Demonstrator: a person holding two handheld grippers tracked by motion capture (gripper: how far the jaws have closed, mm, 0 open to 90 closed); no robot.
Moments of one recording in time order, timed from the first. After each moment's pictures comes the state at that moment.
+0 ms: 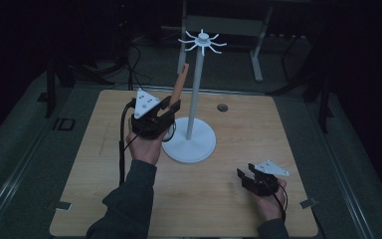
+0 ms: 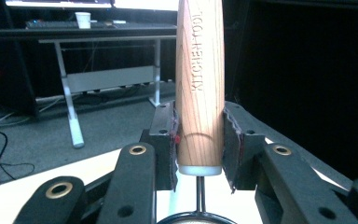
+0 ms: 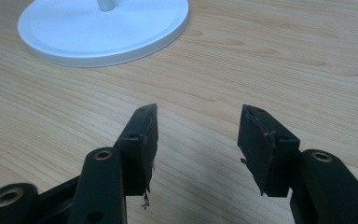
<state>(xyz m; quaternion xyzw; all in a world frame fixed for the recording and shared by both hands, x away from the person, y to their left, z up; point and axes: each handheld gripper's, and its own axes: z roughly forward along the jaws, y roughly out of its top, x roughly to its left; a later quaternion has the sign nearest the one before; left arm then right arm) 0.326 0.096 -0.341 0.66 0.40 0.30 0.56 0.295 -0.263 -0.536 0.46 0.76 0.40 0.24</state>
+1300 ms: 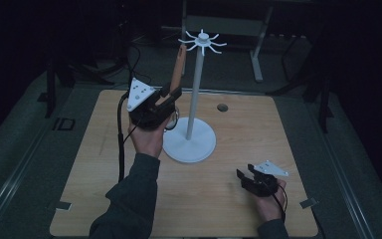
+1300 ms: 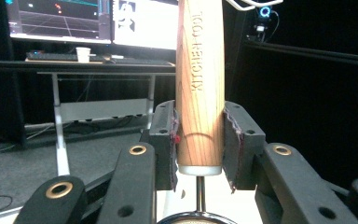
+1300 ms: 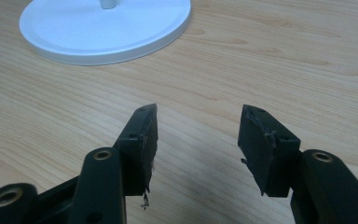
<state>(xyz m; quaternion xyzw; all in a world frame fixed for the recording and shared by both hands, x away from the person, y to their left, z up) 0.331 0.095 -0.321 0.61 0.39 0.30 0.62 0.294 -0.261 -0.537 0.46 0.76 0.40 0.24</state>
